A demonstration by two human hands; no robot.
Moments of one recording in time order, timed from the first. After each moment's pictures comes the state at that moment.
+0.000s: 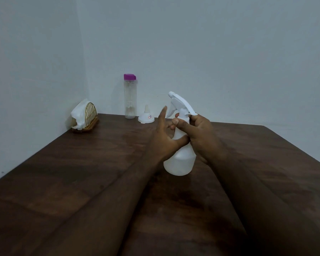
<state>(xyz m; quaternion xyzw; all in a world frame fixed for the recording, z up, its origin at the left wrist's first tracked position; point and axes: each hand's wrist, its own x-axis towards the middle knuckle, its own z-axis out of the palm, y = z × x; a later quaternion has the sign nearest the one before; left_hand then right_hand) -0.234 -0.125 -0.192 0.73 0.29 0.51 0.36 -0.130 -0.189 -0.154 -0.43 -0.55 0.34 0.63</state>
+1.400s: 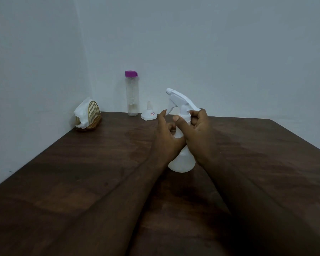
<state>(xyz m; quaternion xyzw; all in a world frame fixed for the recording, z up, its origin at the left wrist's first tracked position) -0.230 -0.136 -0.196 0.69 0.33 0.56 0.33 -0.154 -0.193 -0.167 -0.44 -0.50 0.24 0.70</state>
